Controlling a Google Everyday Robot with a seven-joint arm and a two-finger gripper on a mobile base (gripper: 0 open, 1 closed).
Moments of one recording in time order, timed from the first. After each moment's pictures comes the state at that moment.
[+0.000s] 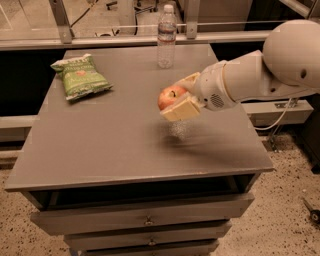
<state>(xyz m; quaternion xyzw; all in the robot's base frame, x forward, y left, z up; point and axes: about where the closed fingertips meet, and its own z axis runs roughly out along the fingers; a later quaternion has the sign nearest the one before) 0.543 -0.050 0.902 -0.53 0.72 0.18 0.42</state>
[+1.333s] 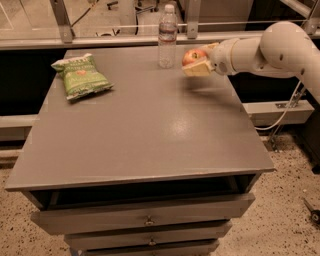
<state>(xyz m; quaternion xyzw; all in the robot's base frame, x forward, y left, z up) 0.751 -0.140 0.894 -0.43 0.72 0.12 0.53</state>
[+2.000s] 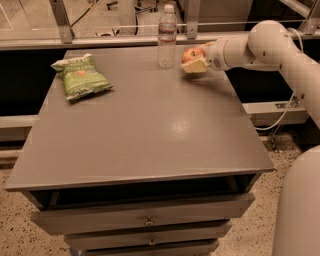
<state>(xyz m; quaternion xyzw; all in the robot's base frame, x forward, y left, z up) 0.808 -0.146 0.876 -0.42 0.73 0.10 0.52</state>
